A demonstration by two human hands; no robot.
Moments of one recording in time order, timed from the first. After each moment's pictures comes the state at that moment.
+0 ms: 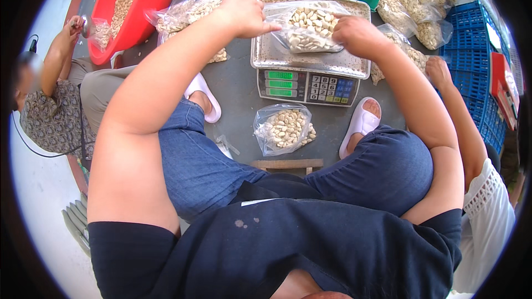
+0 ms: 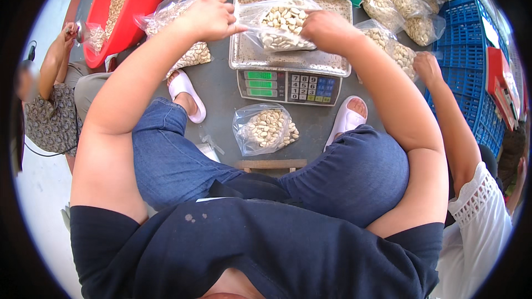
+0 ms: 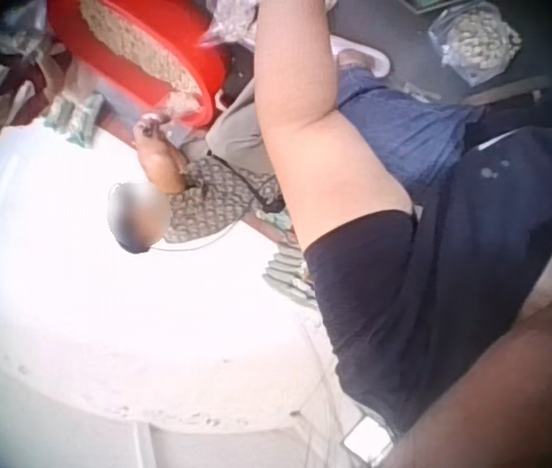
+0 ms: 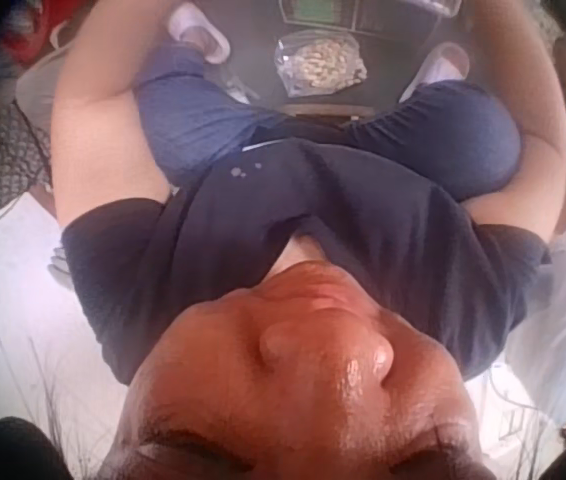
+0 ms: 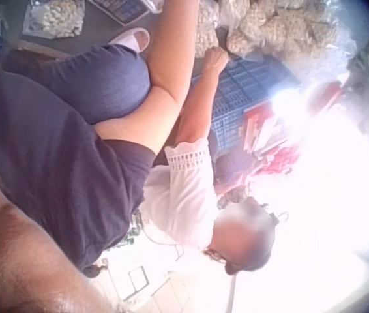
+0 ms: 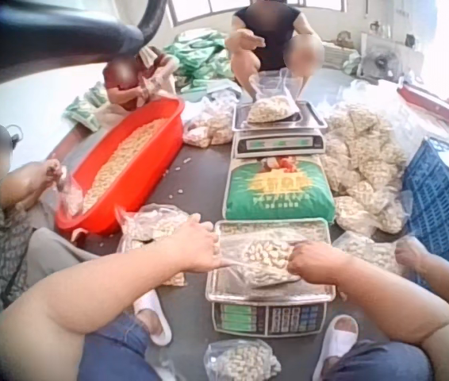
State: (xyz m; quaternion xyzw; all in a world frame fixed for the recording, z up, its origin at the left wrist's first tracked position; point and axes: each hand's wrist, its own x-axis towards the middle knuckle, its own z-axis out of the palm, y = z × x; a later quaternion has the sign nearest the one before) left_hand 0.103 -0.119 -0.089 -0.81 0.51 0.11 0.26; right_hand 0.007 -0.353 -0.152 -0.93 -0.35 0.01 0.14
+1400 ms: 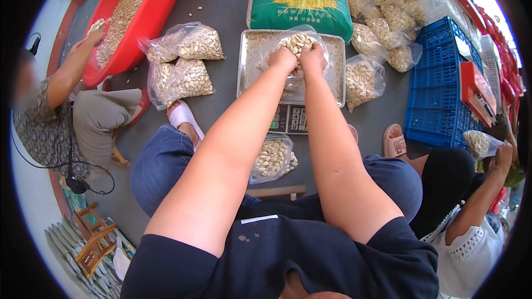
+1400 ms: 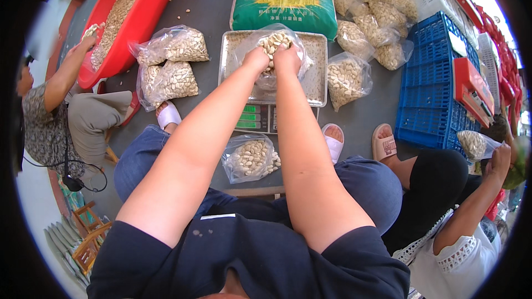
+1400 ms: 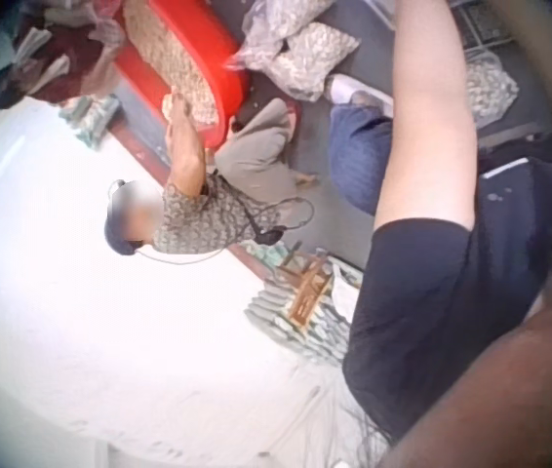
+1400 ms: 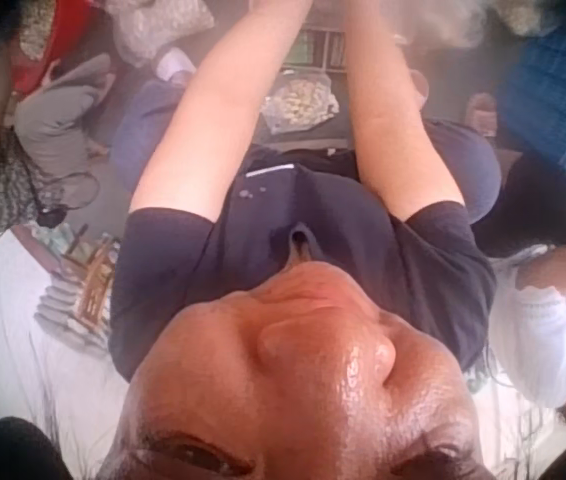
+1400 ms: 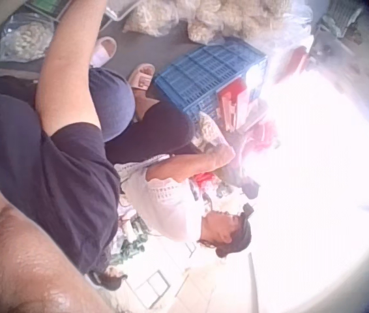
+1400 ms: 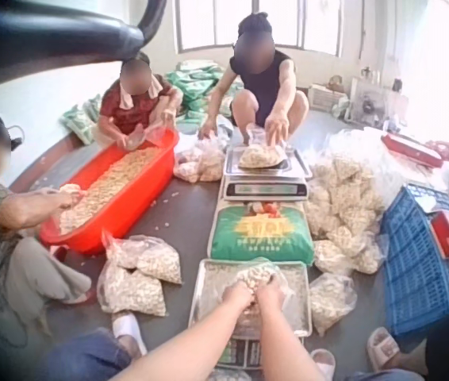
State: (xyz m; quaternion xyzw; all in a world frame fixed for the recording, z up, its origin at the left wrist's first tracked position) left_hand 0.075 -0.207 -0.217 -0.89 0.00 0.26 -0.36; right_hand 0.037 -0.283 -0.207 -0.80 0.43 -0.04 0.41
